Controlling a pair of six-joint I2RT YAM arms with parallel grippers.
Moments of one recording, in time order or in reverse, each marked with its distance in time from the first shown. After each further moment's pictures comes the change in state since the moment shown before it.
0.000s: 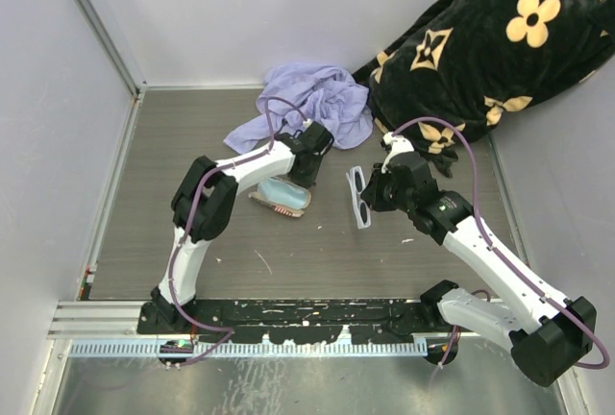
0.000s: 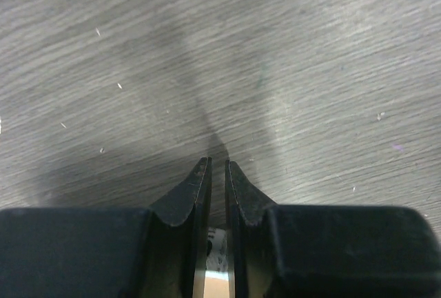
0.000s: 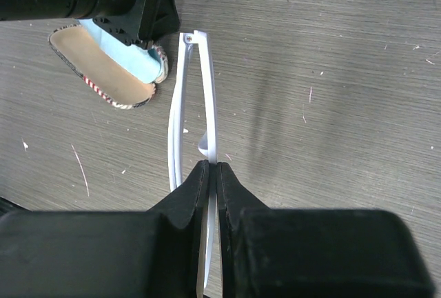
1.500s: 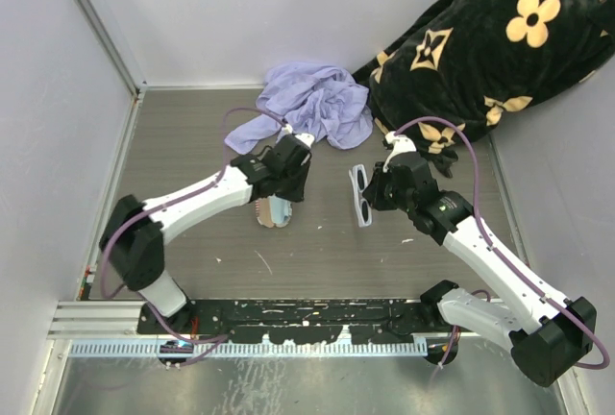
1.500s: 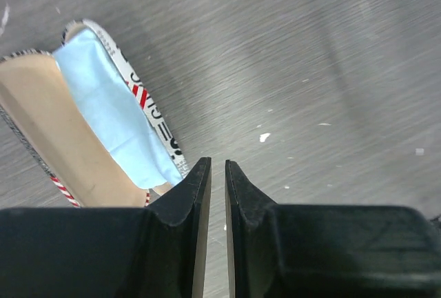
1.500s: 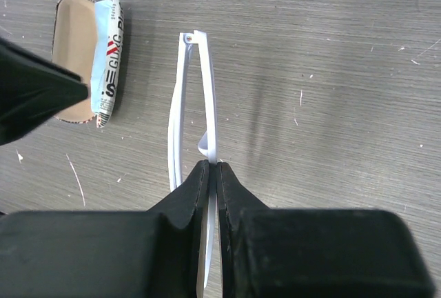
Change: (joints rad) left arm -0.095 -0.503 -0.420 0.092 0.055 -0.087; right arm 0.000 -0.002 0.000 0.002 0.034 0.013
